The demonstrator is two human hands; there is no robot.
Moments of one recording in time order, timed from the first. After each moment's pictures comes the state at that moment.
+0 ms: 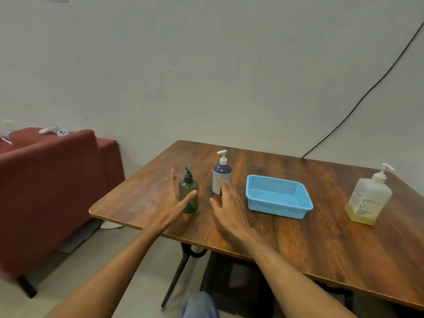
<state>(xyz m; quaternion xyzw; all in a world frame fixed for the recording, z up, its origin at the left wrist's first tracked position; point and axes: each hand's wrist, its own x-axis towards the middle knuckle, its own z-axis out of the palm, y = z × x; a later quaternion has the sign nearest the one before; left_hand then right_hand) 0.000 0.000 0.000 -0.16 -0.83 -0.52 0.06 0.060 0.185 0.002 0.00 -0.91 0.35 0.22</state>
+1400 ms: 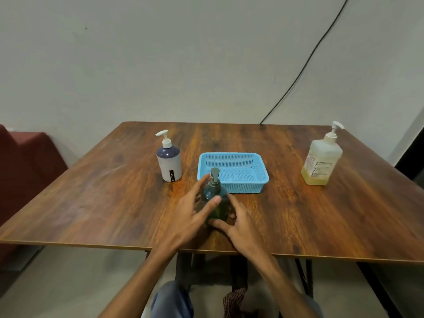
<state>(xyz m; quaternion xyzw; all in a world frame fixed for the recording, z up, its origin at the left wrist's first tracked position) 0.073 0.155 -0.004 -0.37 -0.73 -0.58 -0.06 0.146 0.306 -0.056 -0.09 -0.84 0.49 0.19</state>
